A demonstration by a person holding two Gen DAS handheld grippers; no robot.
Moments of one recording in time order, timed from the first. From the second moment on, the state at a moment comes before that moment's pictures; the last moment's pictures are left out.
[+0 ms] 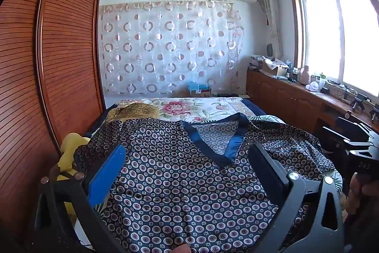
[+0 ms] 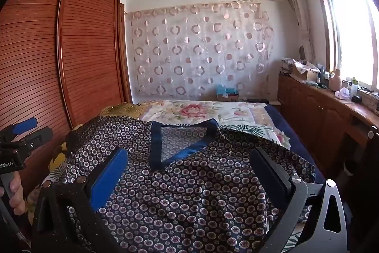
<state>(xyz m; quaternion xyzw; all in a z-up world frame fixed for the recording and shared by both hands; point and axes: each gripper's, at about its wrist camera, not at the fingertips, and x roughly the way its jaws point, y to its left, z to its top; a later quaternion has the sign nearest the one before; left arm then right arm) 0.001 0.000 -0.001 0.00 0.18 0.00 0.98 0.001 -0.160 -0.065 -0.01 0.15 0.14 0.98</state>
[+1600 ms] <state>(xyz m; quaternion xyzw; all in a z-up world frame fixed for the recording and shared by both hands) -0.006 -0.001 0.005 0.01 0.17 0.02 0.99 0.000 -0.157 -0.063 0.00 0.15 0.14 0.98</state>
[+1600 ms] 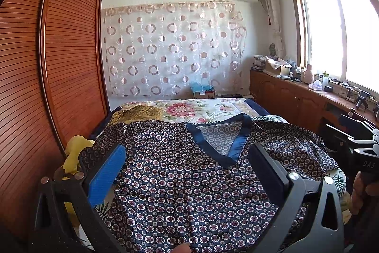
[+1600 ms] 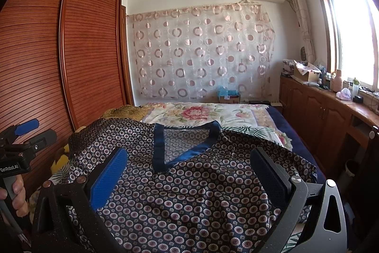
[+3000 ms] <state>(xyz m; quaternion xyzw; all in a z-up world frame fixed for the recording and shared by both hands) -0.007 -0.001 0.005 0.01 0.17 0.02 0.98 0.002 -0.157 -0.068 0.00 0.15 0.15 0.98</state>
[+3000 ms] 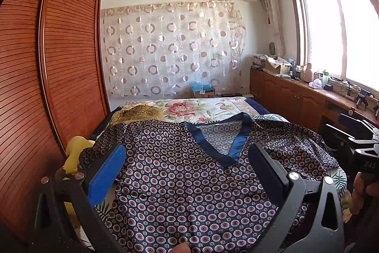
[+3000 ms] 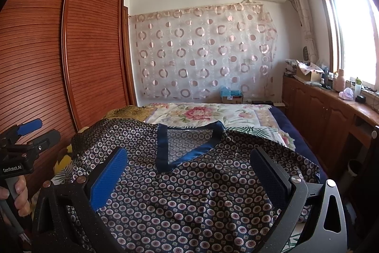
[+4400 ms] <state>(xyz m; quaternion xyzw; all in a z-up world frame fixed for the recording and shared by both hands) 0.087 0.217 -0.099 -0.05 0.34 0.09 0.94 0.079 -0.086 -0.130 -0.08 0.25 0.24 0.94</state>
